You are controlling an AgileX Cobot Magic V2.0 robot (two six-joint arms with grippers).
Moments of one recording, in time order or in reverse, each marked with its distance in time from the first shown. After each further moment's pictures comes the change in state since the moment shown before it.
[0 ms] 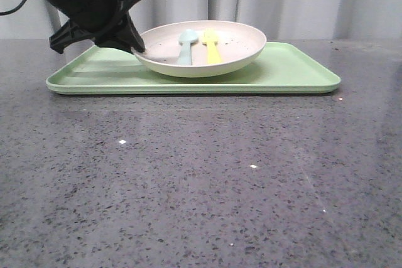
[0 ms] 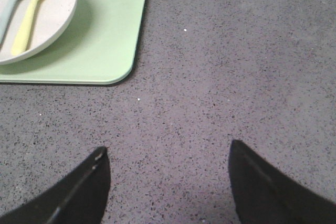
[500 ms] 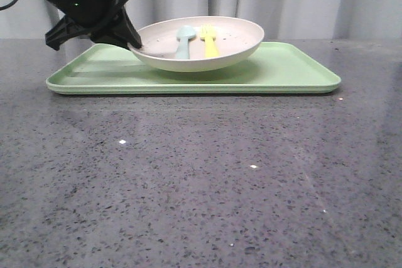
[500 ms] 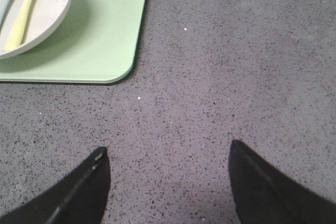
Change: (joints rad) left arm 0.010 -0.020 0.001 -0.017 0.024 0.008; right arm 0.000 -0.002 0.000 0.000 0.006 0.000
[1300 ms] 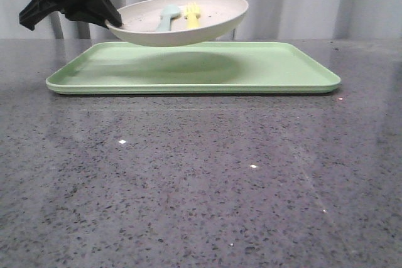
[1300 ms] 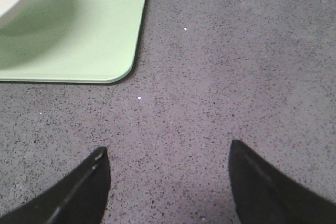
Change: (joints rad) left arm 0.082 -0.078 0.002 -0.061 0.111 0.076; right arm 0.000 -0.004 0.000 0.000 0.000 0.000
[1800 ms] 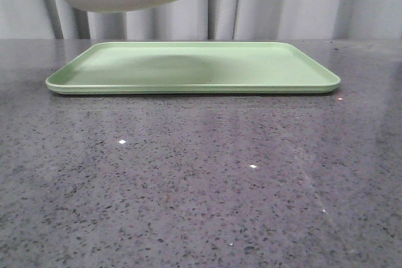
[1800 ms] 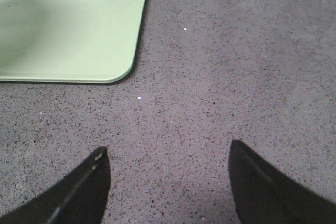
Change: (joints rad) left arm 0.107 -0.201 0.138 -0.130 0.094 0.125; right arm 0.000 0.000 0.000 0.000 0.002 0.000
